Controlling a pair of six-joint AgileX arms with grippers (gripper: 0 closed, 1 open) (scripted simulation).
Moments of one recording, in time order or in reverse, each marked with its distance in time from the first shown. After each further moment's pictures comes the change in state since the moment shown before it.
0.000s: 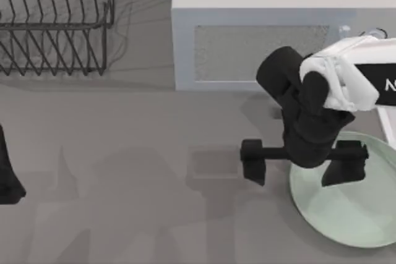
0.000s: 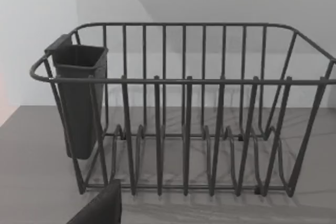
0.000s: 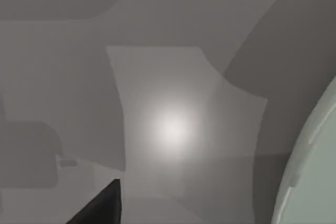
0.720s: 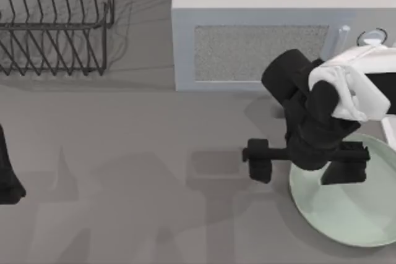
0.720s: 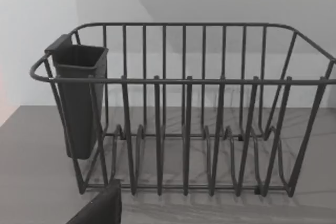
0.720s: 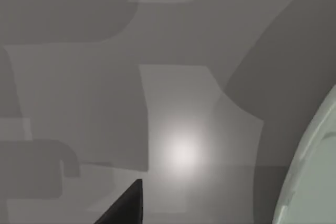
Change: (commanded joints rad) left arm 0.000 0.000 0.000 0.000 0.000 0.000; right arm 0.002 0.055 -0.068 0.104 0.000 0.002
